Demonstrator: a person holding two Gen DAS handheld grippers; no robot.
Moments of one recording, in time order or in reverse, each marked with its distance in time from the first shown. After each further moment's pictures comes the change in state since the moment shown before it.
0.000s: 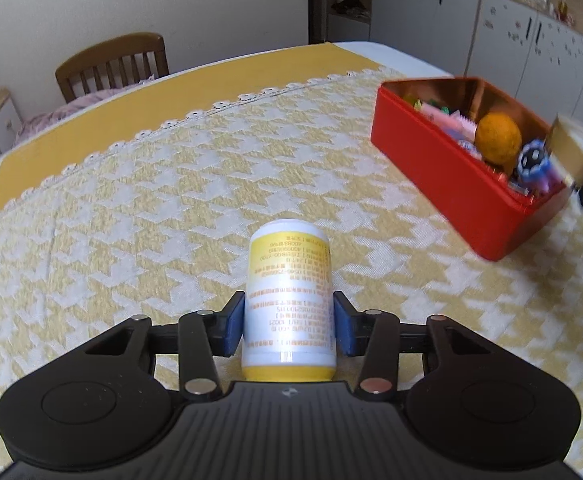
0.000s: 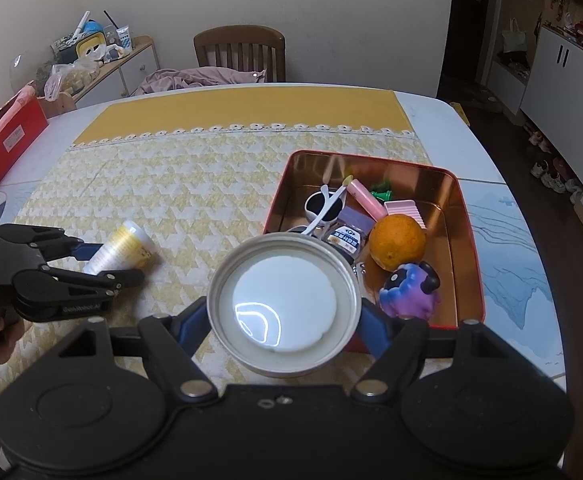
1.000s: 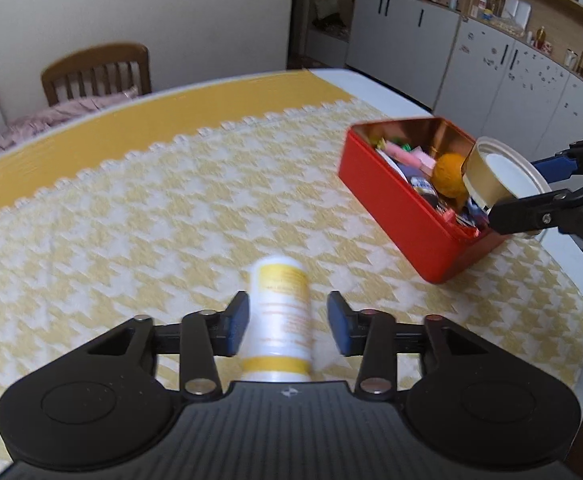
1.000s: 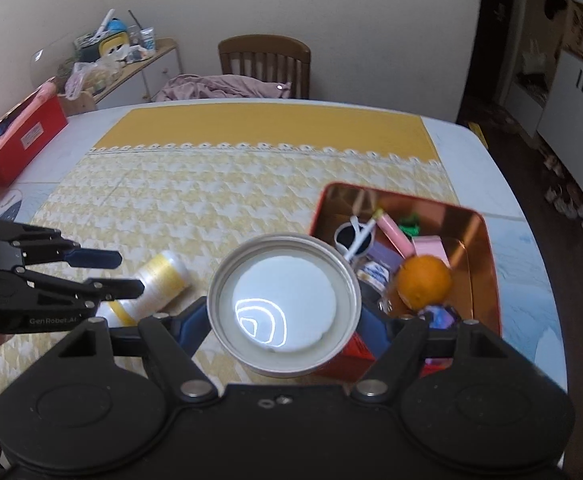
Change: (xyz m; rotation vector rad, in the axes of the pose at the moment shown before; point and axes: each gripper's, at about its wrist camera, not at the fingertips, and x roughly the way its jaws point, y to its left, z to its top) left arm -0.037 0.006 0.010 -0.014 -0.024 -0.114; right arm 0.001 0.020 0.019 -0.051 -0.022 0.031
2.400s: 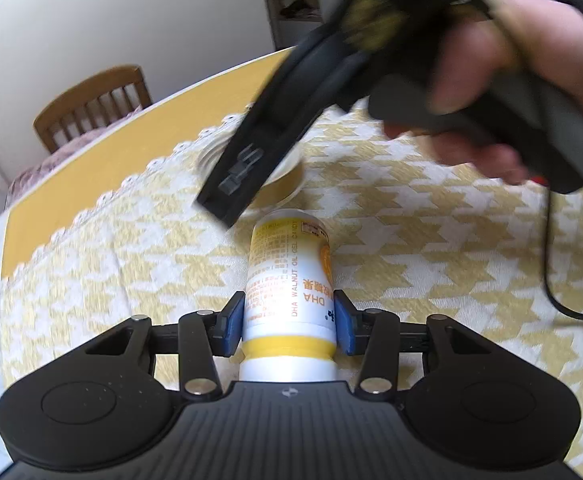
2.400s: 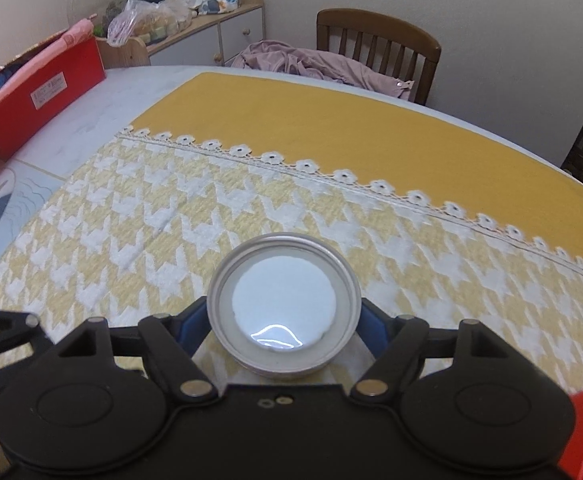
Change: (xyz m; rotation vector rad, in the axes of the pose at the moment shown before) left arm 0.030 0.089 -0.028 0.245 0.001 0.085; right arm 0.199 0.143 0.106 -0.203 0.058 0.122
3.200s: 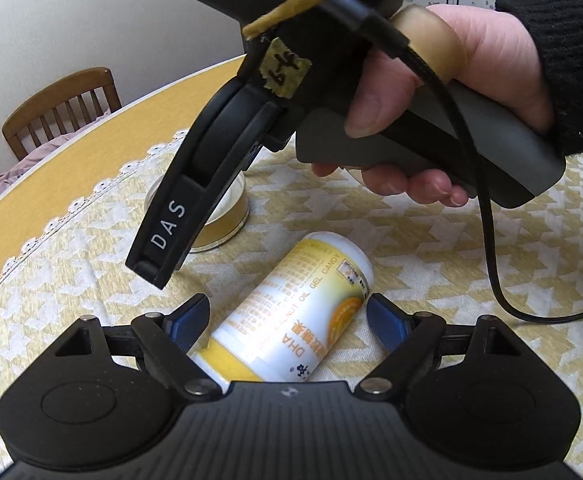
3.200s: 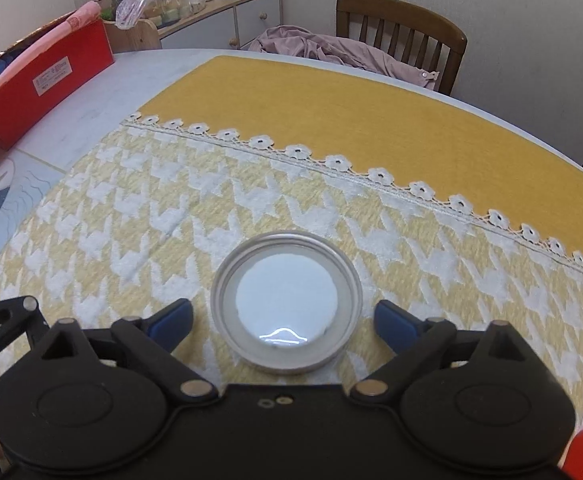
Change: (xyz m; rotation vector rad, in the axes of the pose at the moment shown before) left arm 0.016 0.013 0.001 0.048 -0.015 -0.110; right arm 0.040 0.013 0.016 -0.028 0.048 0.038
